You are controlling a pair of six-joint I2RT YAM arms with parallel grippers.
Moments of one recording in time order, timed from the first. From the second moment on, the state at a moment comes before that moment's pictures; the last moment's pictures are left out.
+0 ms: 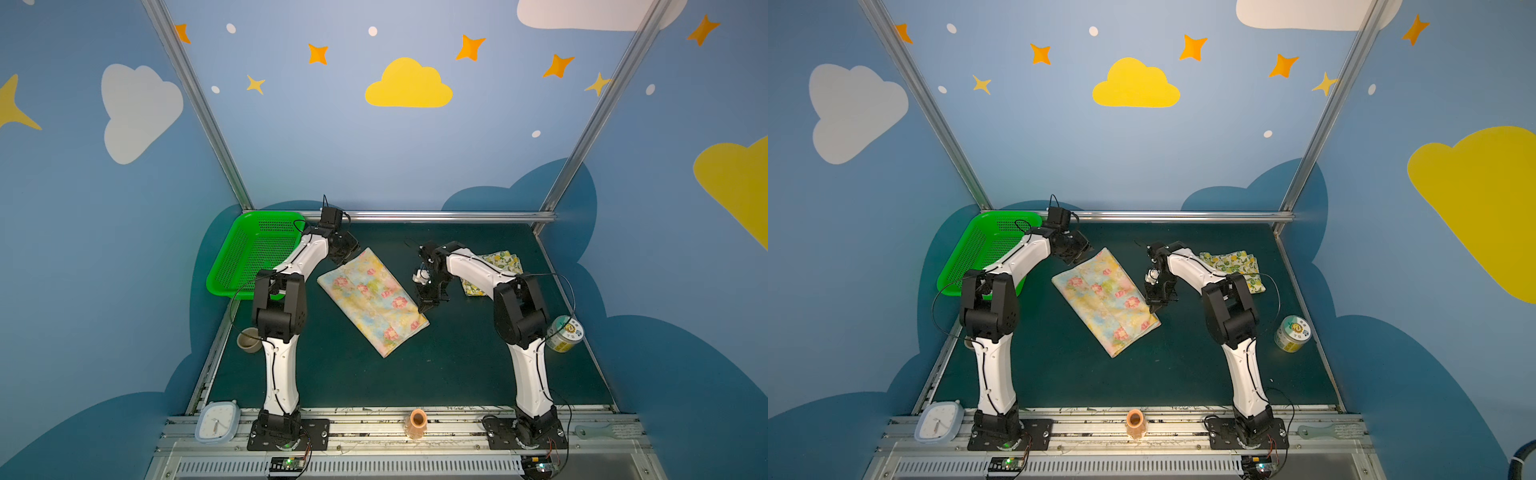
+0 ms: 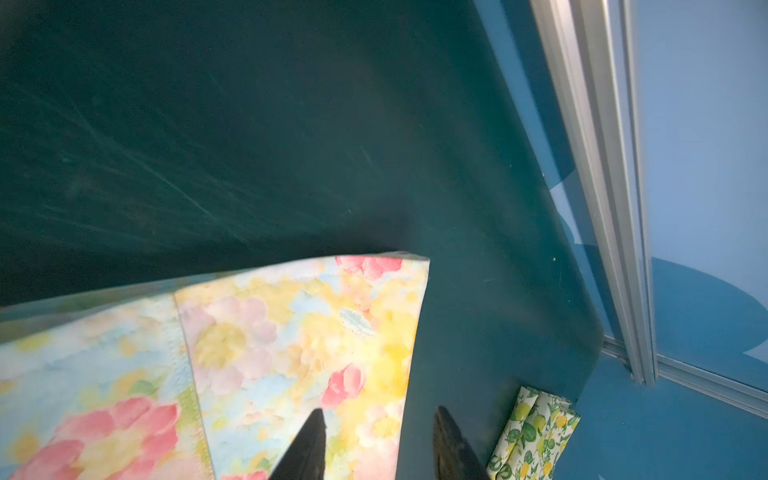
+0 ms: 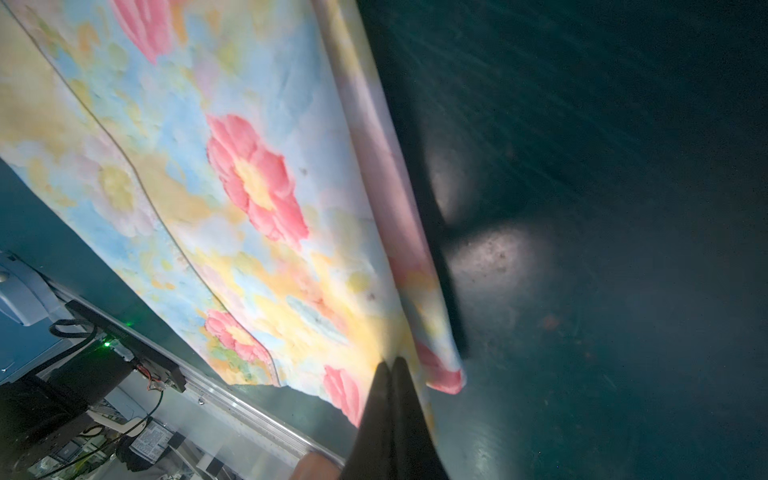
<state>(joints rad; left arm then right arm) -0.17 2.14 1.79 -0.62 0.27 -0.95 0.55 2.19 1.78 -1.17 -0.38 0.25</state>
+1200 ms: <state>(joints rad) -0.20 2.00 1.36 -0.65 0.26 -0.85 0.67 2.19 1.67 -1.04 -0.34 0.37</state>
